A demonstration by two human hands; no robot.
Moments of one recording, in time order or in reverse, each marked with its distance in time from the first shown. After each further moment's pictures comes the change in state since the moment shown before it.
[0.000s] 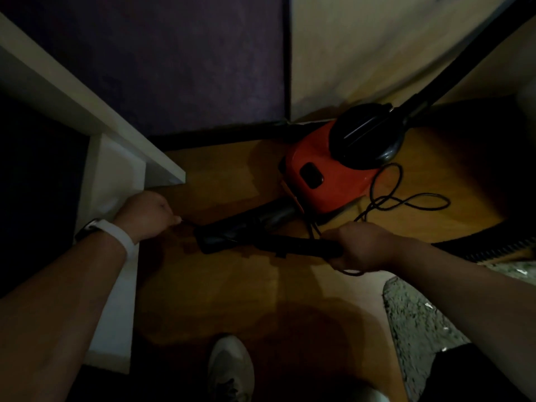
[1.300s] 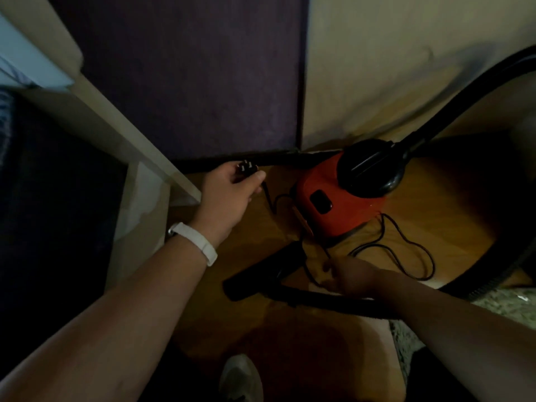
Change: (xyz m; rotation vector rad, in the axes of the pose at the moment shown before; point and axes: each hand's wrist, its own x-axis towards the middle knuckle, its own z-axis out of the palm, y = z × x) left_hand -0.064 0.127 -0.028 -0.977 0.194 0.335; right_hand 0.017 -0.018 0.024 0.152 -0.104 0.211
